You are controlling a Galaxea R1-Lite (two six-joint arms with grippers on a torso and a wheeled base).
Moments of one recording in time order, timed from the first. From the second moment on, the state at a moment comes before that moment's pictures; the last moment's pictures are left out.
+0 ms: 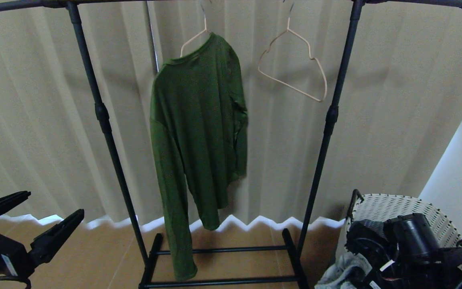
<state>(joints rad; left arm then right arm) -0.07 0.96 -0.24 -0.58 -0.11 0.22 0.30 1.81 -0.28 -0.53 -0.25 -0.36</state>
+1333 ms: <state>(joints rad) -0.10 0.95 -0.22 -0.58 -0.26 0.22 0.24 1.70 -0.39 -0.53 -0.20 -0.36</state>
